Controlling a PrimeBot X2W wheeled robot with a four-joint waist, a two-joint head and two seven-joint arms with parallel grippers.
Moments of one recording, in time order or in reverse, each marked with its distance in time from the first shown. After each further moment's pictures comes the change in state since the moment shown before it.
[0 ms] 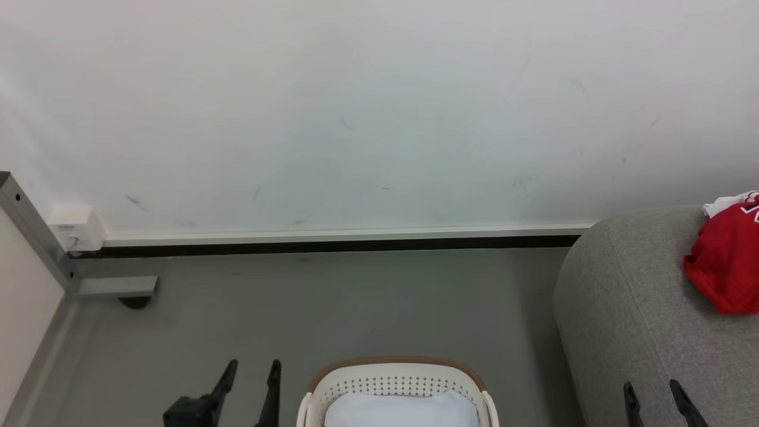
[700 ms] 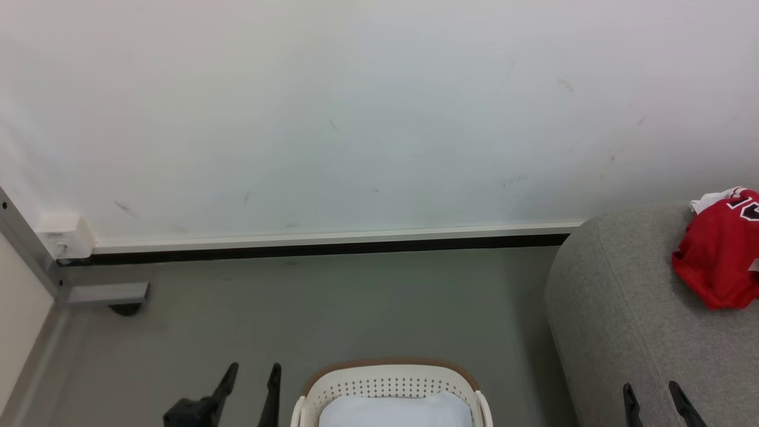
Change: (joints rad) left arm 0.000 -0.020 0.040 0.022 0.037 -0.027 0.000; right arm 0.000 0.000 0.001 0.008 0.007 0.000 0.000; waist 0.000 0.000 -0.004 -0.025
